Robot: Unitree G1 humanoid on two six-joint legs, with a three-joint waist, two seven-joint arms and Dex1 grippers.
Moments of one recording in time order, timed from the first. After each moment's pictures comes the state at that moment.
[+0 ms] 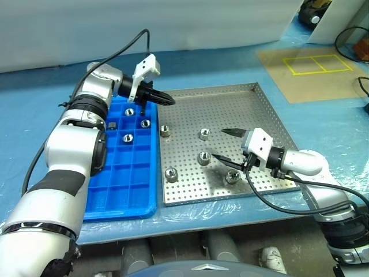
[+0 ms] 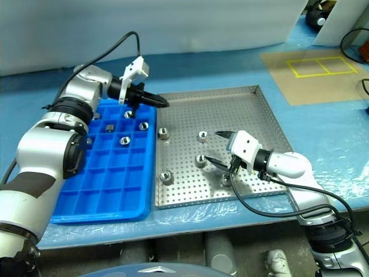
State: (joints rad) left arm -1.39 0.43 -0.03 1.28 0.10 -0.05 -1.54; right arm -0.20 -0.69 0.08 -0.32 0.19 0.19 0.86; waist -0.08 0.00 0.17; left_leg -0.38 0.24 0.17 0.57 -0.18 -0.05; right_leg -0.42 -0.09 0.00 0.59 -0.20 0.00
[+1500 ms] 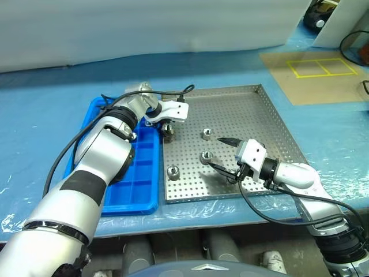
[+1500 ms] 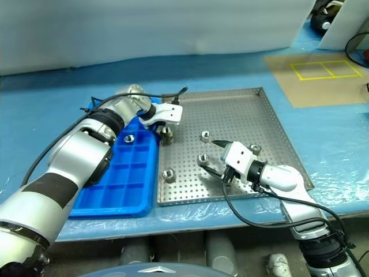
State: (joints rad) left arm -1.37 0.23 -0.43 1.37 0.52 -0.20 -1.22; right arm -0.08 -0.64 0.10 -0.39 0.16 0.20 0.78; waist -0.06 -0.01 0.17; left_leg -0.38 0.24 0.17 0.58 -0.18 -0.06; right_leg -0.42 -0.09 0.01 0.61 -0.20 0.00
